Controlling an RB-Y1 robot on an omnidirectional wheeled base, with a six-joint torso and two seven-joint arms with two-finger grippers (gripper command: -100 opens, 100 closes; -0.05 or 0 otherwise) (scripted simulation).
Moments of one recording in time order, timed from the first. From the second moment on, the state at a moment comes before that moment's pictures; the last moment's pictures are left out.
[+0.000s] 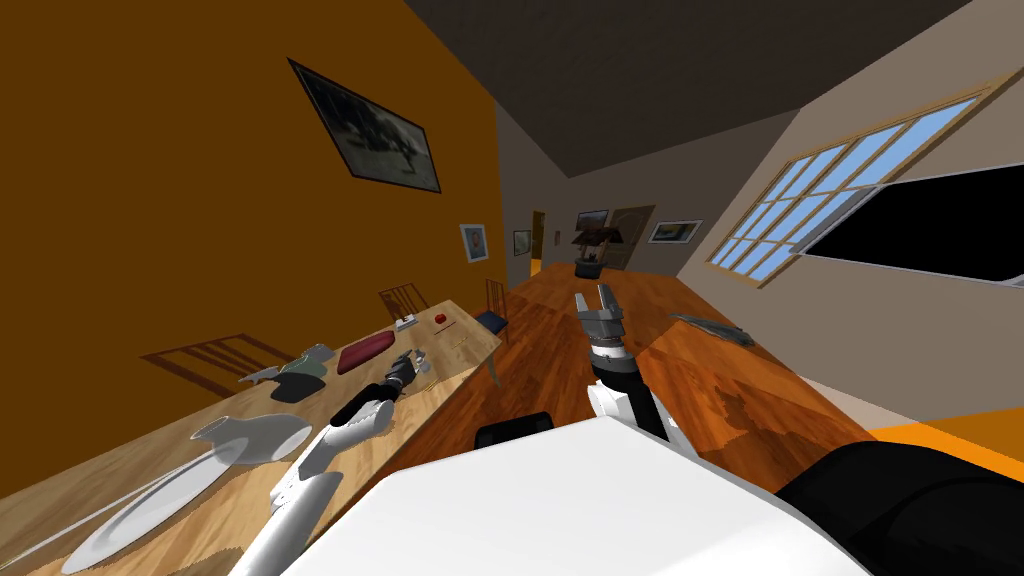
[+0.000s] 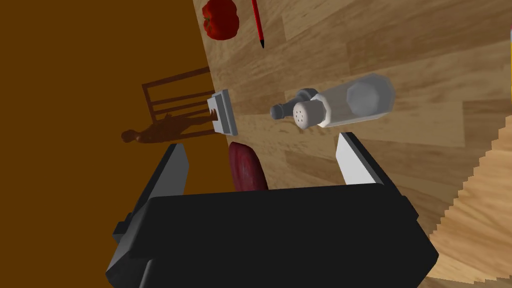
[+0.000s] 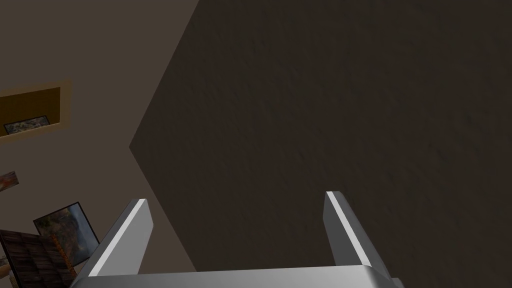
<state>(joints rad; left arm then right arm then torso) 0.15 0.47 0.15 -1.48 0.49 0.29 0.07 0.55 -0.03 0.01 -2.34 0.07 -0.55 -0.13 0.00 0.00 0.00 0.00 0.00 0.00</state>
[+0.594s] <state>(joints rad) 0.07 0.50 0.18 -1.34 0.56 0.48 0.12 0.55 -0.03 0.01 -2.34 0.07 -0.55 -0.13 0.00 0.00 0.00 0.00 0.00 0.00</state>
